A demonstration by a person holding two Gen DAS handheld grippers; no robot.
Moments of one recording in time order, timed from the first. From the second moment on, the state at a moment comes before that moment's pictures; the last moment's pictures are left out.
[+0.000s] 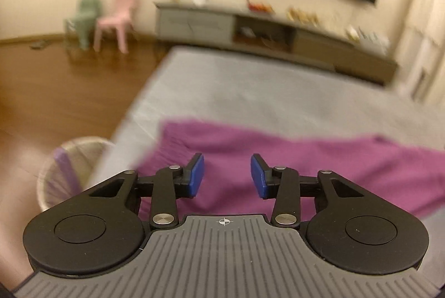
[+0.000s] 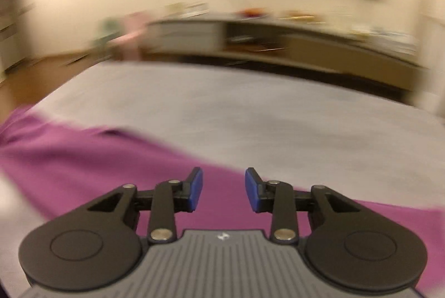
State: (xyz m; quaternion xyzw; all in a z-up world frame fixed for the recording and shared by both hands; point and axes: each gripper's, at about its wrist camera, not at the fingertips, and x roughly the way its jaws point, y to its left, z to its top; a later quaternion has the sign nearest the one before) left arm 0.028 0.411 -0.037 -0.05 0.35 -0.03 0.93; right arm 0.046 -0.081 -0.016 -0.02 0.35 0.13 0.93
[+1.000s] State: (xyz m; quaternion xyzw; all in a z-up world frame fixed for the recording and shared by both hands) left arm 0.028 0.317 -0.064 0.07 0.40 -0.21 0.89; right arm 0.292 0.068 -0.108 0.22 0.52 0.27 0.78
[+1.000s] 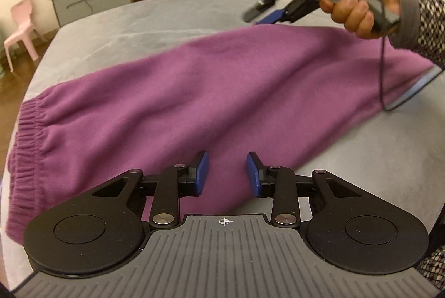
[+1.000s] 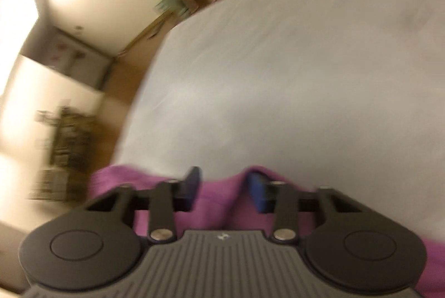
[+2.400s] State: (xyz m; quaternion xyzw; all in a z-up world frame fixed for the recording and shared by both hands) left arm 0.005 0.462 -0.041 -0.07 0.30 0.08 0.95; right arm 0.227 0.290 -0.102 -0.13 0.43 0.30 0.84
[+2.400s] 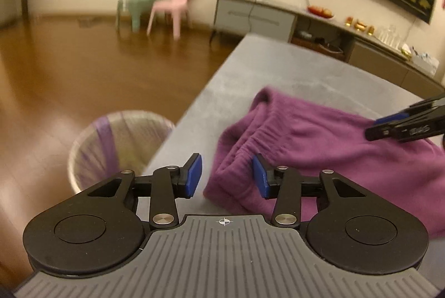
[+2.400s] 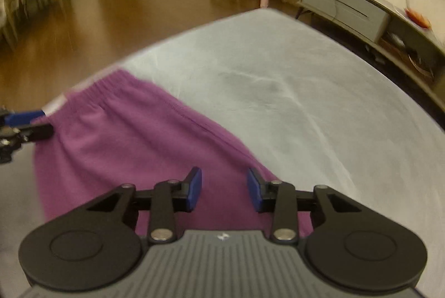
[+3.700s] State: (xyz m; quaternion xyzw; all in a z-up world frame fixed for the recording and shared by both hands) left arm 0.157 0.314 -0.061 0.01 0.46 0.02 0.89; right arm 0.079 -0.158 -0.103 -0.06 0.43 0.13 0.89
